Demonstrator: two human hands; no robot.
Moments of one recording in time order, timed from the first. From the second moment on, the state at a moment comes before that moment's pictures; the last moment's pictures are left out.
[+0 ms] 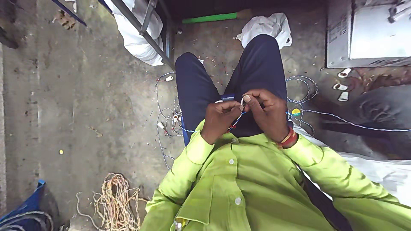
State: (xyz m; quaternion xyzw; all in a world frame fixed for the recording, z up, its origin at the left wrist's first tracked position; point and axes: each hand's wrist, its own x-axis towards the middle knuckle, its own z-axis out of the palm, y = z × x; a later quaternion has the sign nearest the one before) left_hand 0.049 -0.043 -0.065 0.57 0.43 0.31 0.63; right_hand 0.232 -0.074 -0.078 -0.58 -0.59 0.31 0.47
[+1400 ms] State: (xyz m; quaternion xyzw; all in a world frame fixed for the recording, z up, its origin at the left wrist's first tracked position) left_hand 0.056 -0.045 -0.077 0.44 0.42 0.36 0.71; right_hand 0.243 -0.086 -0.056 -0.60 -0.61 0.33 0.40
